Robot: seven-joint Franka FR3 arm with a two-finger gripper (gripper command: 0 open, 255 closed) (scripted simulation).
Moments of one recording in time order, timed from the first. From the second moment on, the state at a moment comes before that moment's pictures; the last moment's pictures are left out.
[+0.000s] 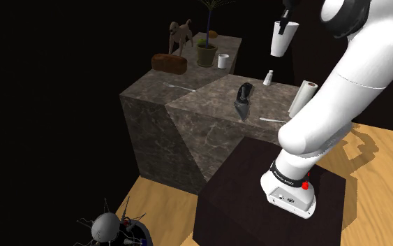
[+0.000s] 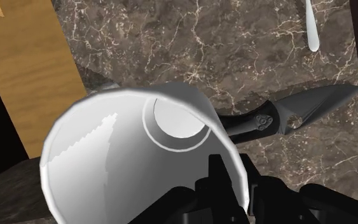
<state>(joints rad) -0.49 -0.06 -0.46 -1.58 -0.09 1.65 -1.03</state>
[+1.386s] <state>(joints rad) -0.58 -0.06 -0.56 -1.75 -0.08 1.84 -1.21</state>
